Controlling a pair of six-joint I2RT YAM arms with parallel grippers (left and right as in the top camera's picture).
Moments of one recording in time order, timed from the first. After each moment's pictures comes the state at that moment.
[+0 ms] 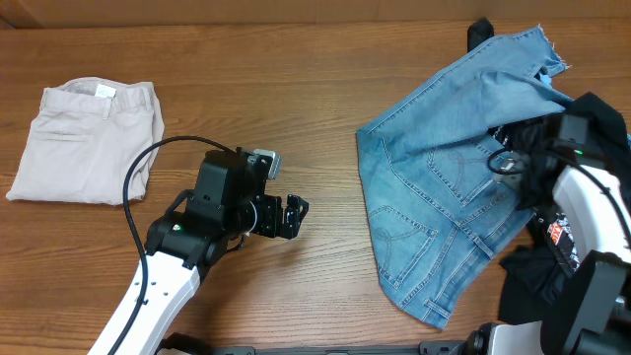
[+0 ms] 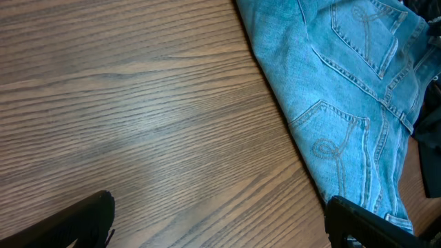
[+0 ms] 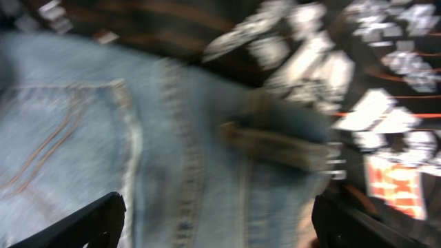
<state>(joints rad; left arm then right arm) -0.35 1.15 0.81 -0.58 0.32 -0.23 -0.31 1.60 1.04 -0.76 0.12 0.47</state>
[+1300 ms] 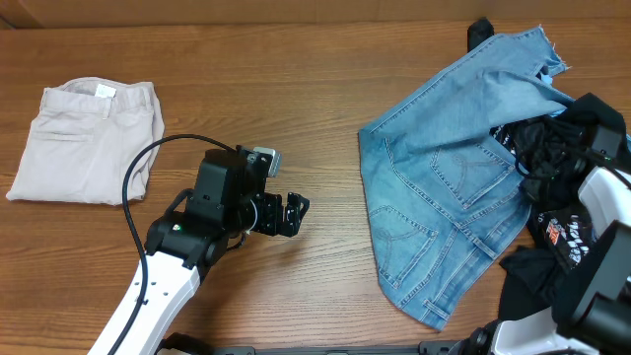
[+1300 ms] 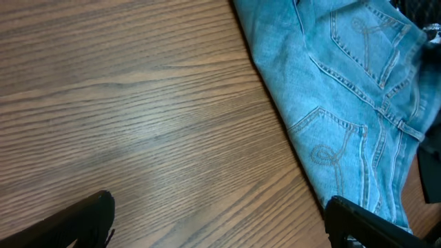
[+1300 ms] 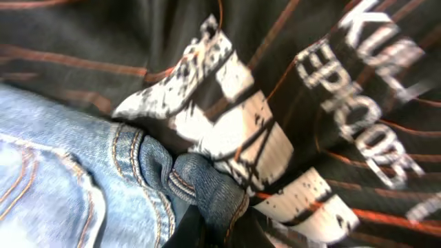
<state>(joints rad) -0.35 1.15 0.81 -0.55 0.32 -0.23 -0.48 1.70 1.05 -0.70 -0.07 0.33</state>
